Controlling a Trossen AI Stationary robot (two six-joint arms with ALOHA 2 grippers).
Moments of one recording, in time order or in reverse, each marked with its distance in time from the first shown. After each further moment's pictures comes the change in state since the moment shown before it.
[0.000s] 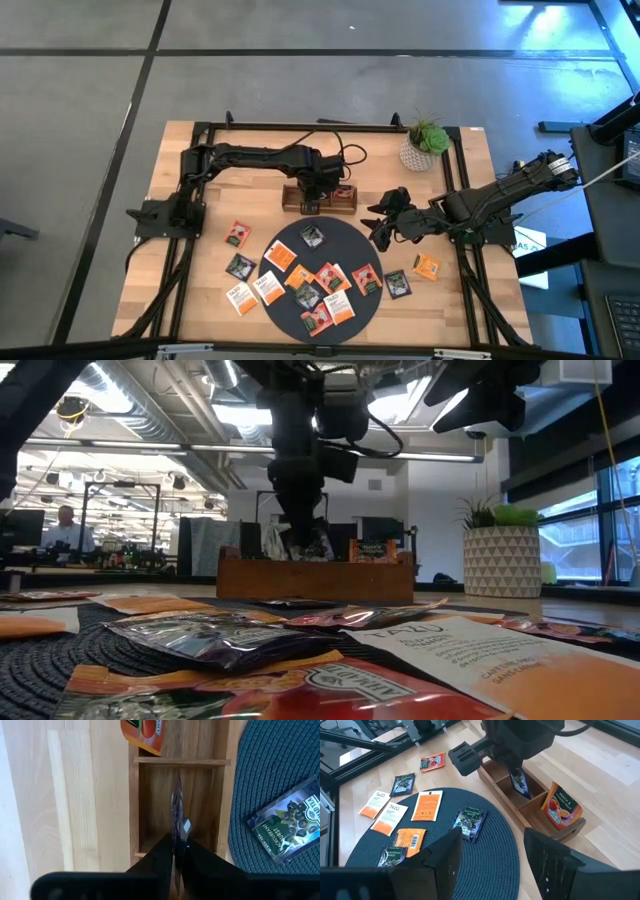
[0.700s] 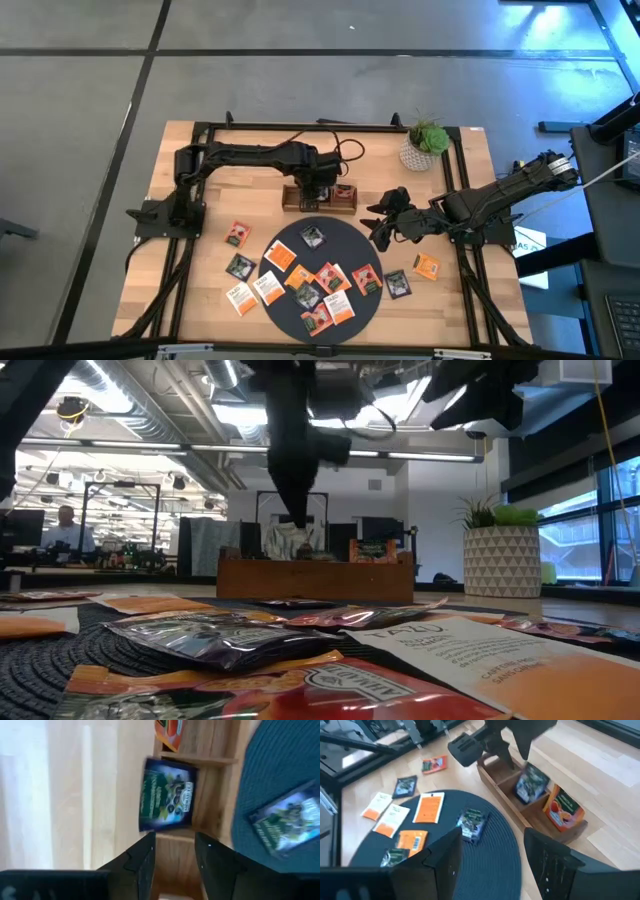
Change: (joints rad) left arm 0.000 -0.073 0.000 -0.035 -0.051 -0.072; right arm 0.000 0.000 0.000 0.029 0.001 -0.010
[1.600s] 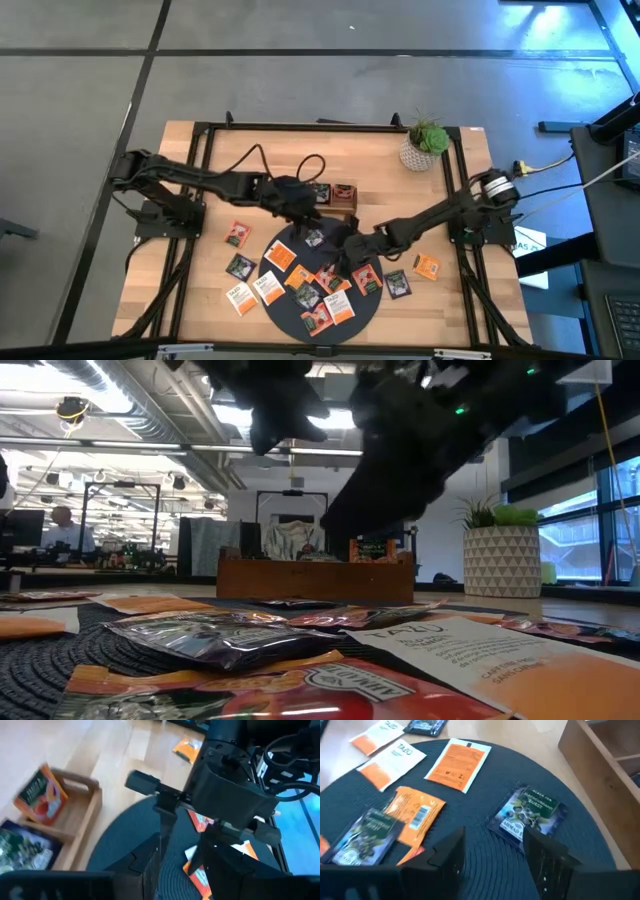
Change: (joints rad) left arm -0.247 -0.466 -0.606 0.852 0.175 -0.475; right arm -0.053 0.608 0.052 0.542 -0.206 -0.331
